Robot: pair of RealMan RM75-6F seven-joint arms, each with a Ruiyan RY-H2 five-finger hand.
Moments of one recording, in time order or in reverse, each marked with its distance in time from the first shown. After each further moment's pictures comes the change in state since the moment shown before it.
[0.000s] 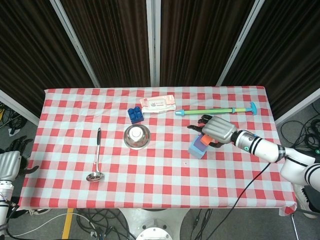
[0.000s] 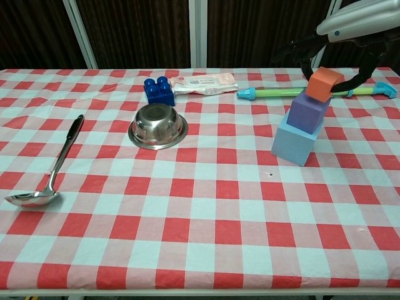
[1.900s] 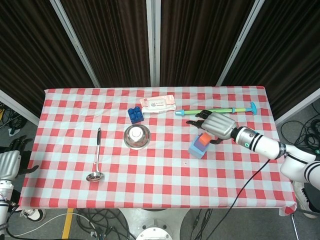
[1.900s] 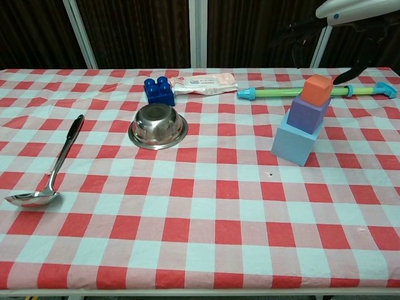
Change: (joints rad) left arm 0.000 -0.002 -0.002 0.008 0.002 -0.001 -0.018; right arm 0.007 0.014 0.000 0.013 0.030 0.054 0.008
